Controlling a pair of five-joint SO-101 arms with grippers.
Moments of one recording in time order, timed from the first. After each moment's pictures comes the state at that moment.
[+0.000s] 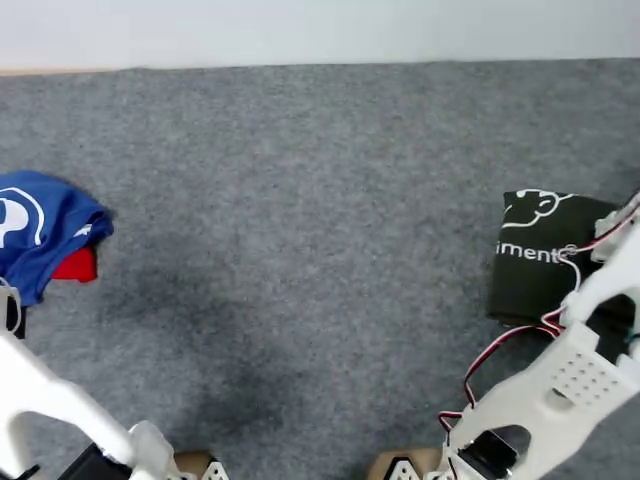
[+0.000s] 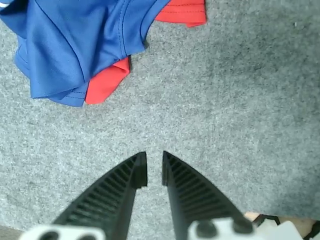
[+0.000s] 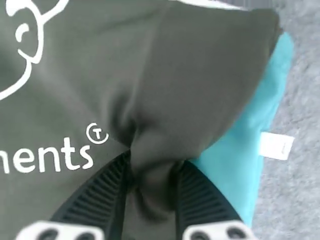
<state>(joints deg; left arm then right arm) -53.5 -23.5 12.6 98.2 -37.8 37.9 31.0 -31.6 85.4 25.1</state>
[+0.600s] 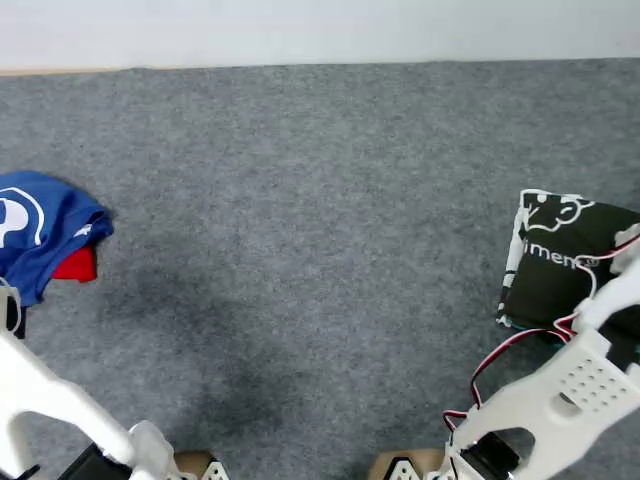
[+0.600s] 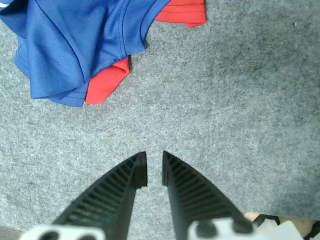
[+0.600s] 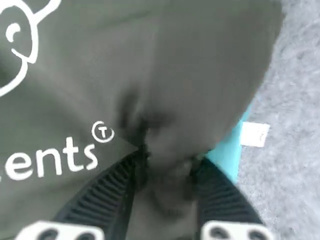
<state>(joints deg) -53.5 -23.5 12.6 98.2 -38.1 41.9 30.9 -33.5 87.7 26.9</state>
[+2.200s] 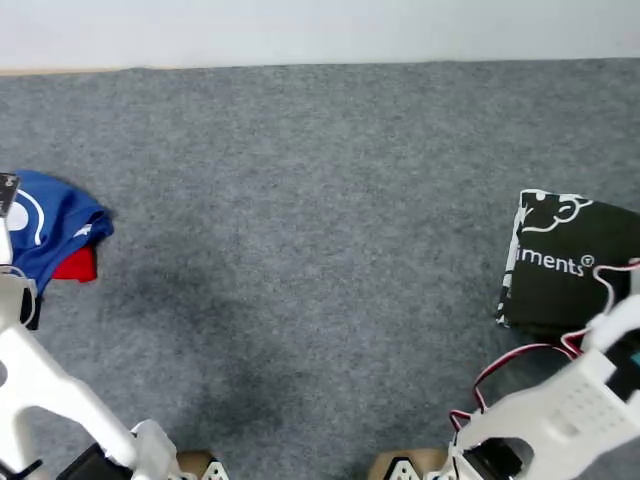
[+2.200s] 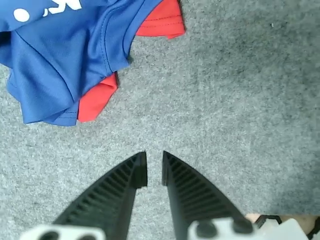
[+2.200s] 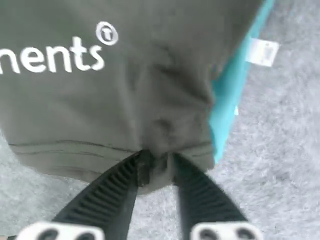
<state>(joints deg) -48.9 -23.5 12.6 98.2 -39.3 48.0 22.9 -29.2 100.2 36.1</state>
